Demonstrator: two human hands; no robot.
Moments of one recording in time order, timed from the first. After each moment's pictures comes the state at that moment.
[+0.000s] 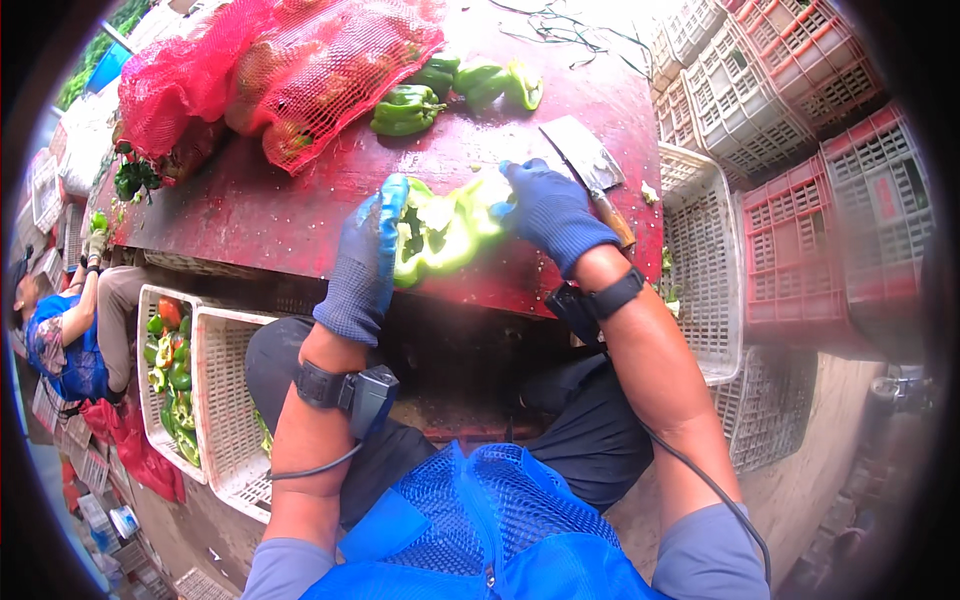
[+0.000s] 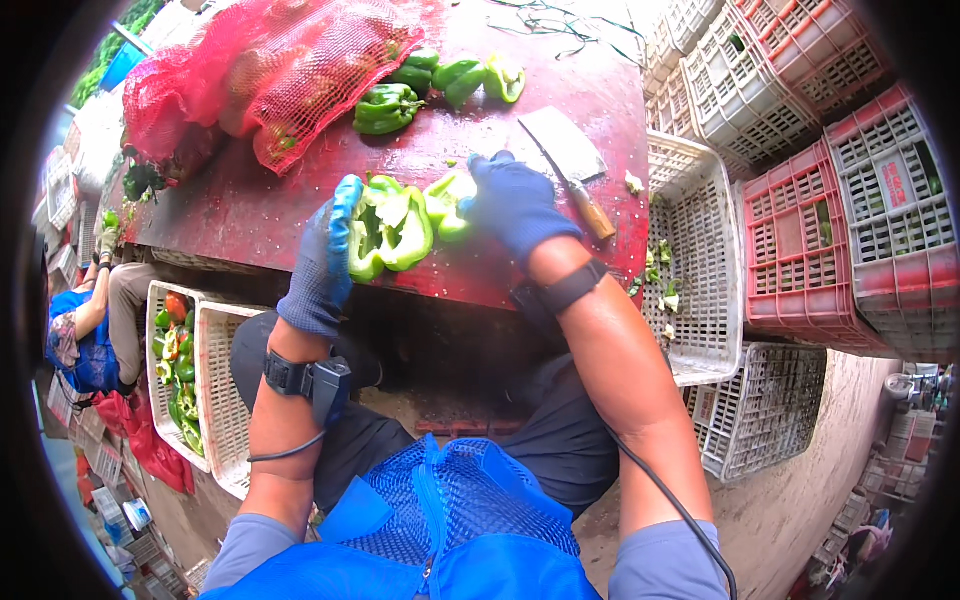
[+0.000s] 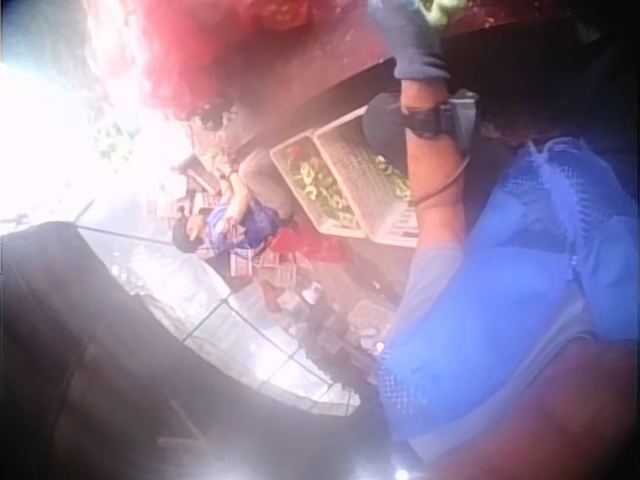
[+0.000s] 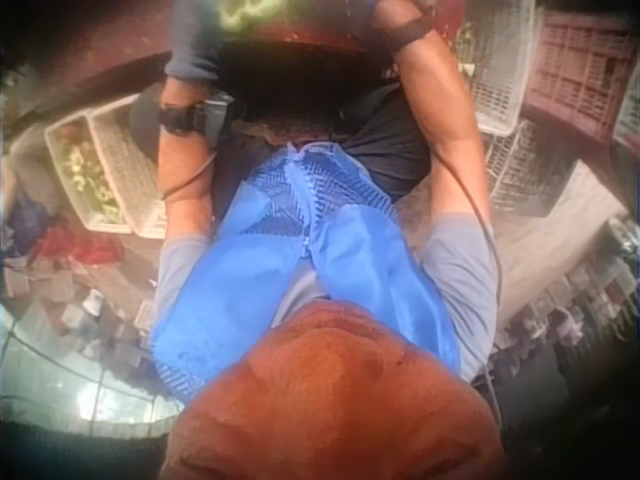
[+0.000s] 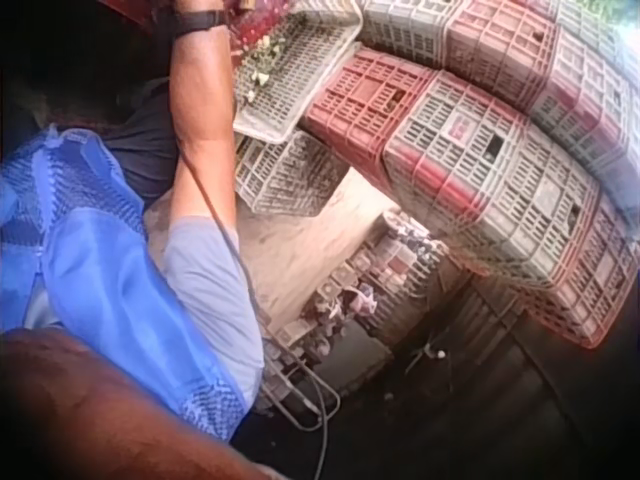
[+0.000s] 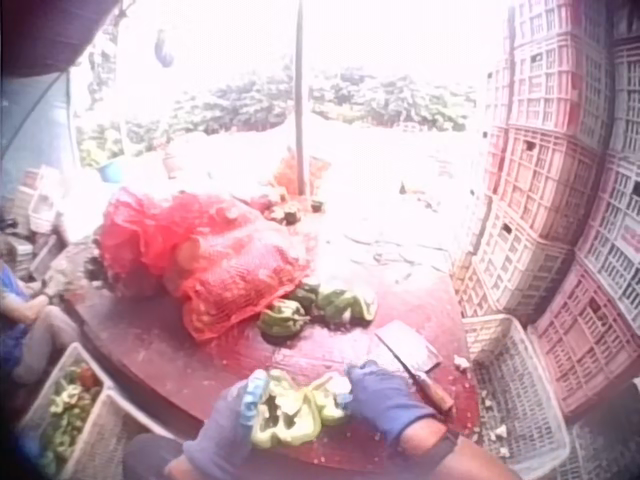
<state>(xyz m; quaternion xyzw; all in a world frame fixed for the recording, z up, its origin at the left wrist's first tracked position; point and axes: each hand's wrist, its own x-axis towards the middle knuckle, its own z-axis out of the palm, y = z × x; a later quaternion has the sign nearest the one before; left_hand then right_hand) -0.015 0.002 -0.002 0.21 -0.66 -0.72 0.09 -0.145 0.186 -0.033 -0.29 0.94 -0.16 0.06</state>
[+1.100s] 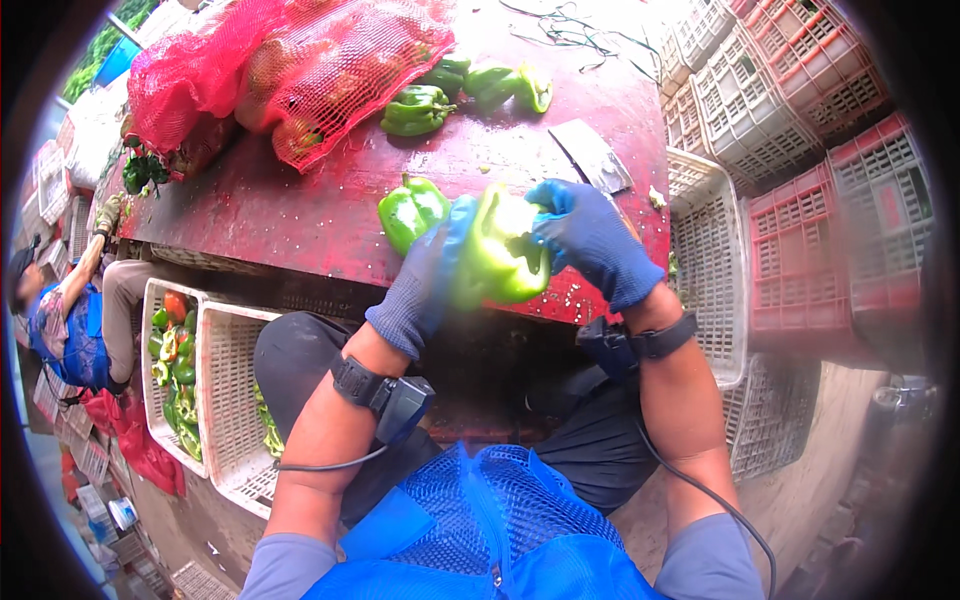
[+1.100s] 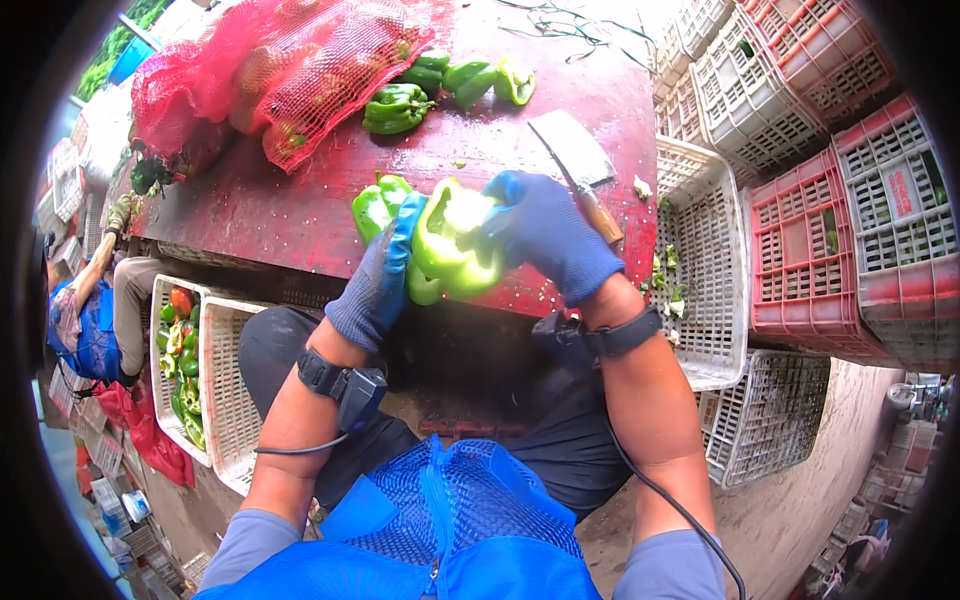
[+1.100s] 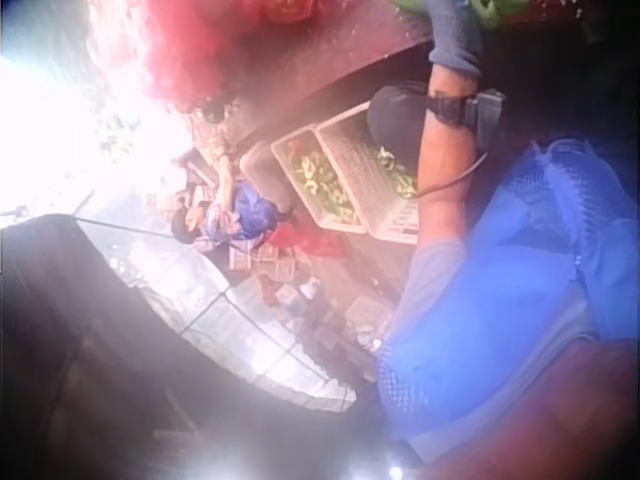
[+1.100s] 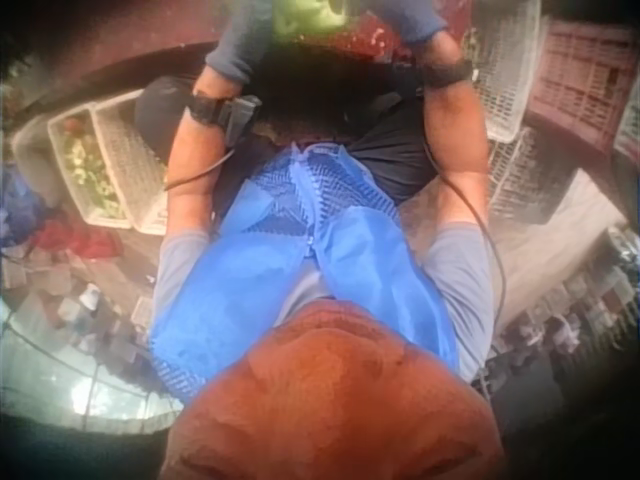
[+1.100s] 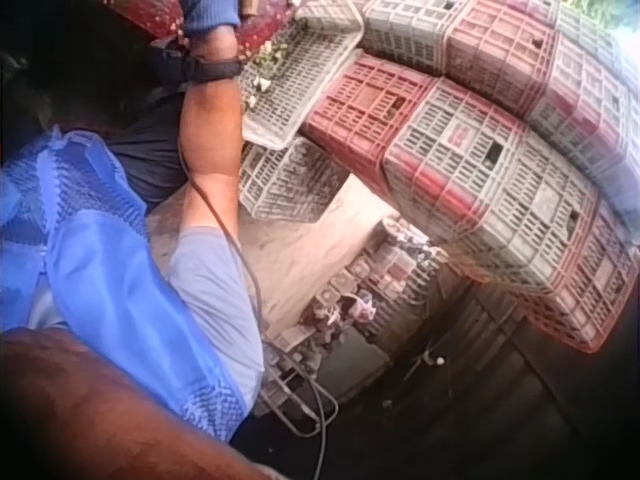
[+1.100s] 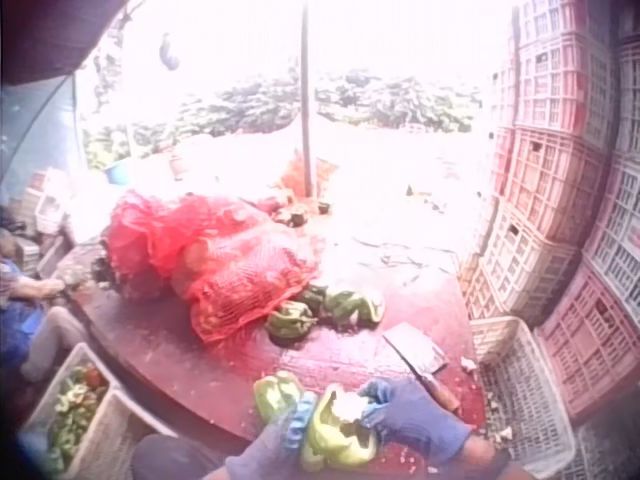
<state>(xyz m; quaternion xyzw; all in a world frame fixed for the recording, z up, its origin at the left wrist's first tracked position) -0.017 0.033 -0.064 0.06 -0.71 -0.70 0.10 -0.111 0.219 0.015 -0.13 0.71 -0.62 0.30</state>
